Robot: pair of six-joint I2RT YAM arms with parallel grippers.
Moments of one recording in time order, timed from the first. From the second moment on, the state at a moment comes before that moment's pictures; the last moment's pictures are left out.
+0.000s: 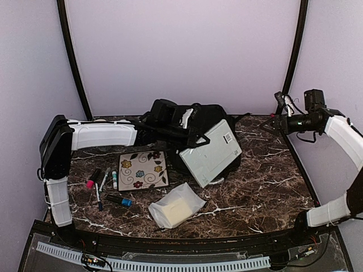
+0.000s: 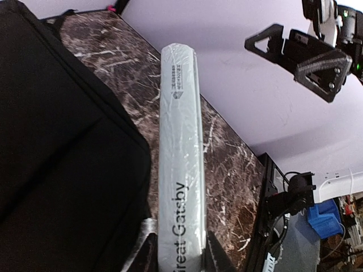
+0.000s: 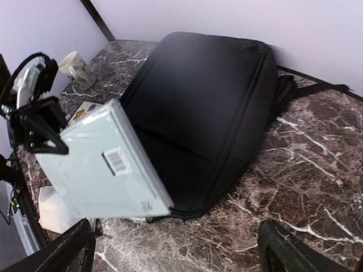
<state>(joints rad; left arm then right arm) -0.84 1.97 1.52 -0.02 0.50 -0.49 -0.05 1.25 1.13 -0.65 -0.76 -0.21</state>
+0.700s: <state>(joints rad) -0.81 1.80 1.12 0.44 0.42 -0.53 0.12 1.41 1.09 -0.49 -0.90 -0.15</state>
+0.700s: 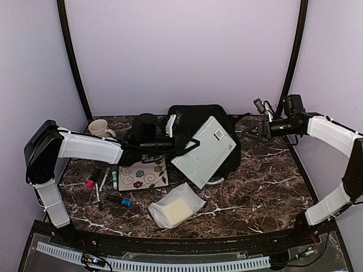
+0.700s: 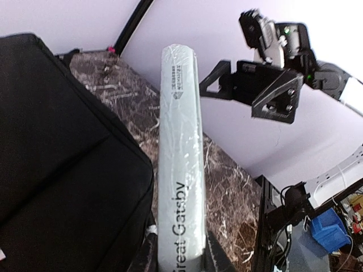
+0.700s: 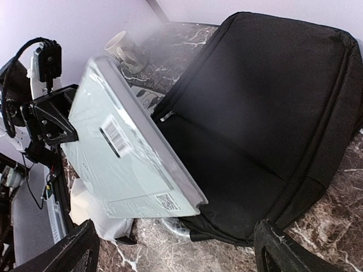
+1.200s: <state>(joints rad) -0.81 1.80 1.07 1.04 0.26 -0.70 0.24 1.50 1.06 -0.06 -1.12 0.26</state>
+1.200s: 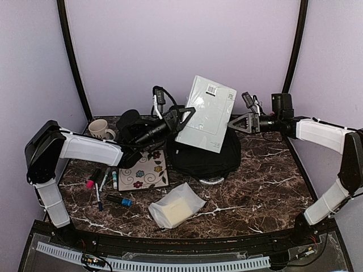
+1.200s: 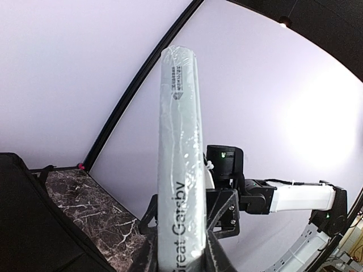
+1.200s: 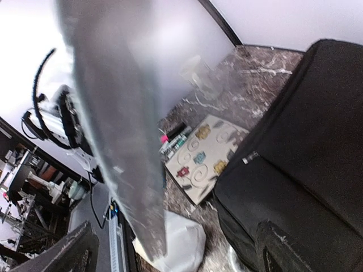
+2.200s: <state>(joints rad) -0.80 1.90 1.08 1.24 0.20 -0.96 0.35 1.57 0.99 0.64 -1.20 0.85</state>
